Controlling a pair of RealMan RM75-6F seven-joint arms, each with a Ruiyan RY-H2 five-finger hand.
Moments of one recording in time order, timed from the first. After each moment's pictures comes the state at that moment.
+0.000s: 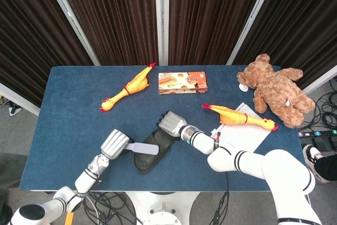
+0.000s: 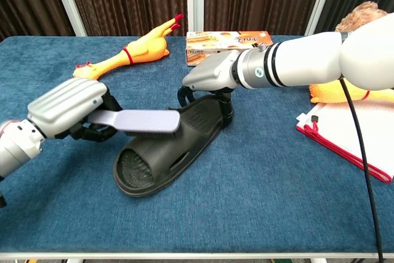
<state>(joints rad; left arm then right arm) -0.53 -2.00 0.04 -0.64 1.71 1.37 -0.27 1.24 -1.71 0.08 -1.11 -1.11 0.41 -0.37</state>
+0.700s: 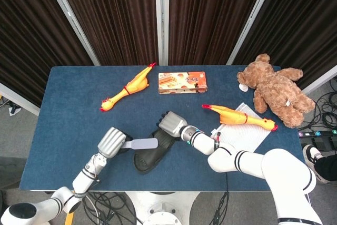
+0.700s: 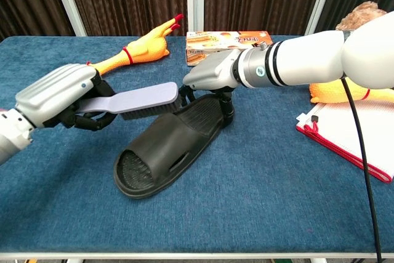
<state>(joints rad) -0.54 -1.92 0.00 -0.80 1.67 1.38 -0.29 1.25 -1.69 0.05 -1.13 -1.07 0.43 -0.39</state>
